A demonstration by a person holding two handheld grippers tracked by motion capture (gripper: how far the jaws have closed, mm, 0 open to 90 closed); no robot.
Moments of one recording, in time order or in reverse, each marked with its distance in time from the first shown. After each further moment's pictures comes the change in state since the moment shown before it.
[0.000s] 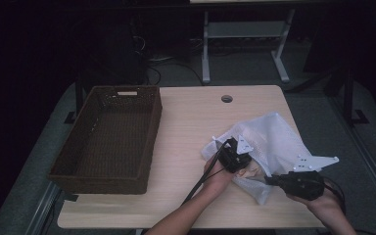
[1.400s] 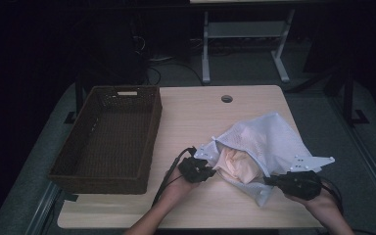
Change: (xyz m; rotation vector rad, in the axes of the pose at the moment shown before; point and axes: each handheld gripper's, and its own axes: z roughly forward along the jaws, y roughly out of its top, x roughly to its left) left arm 0.032 -0.060 -0.086 0.172 -0.106 -0.121; right arm -0.002 -0.003 0.007 0.021 -0.013 0.005
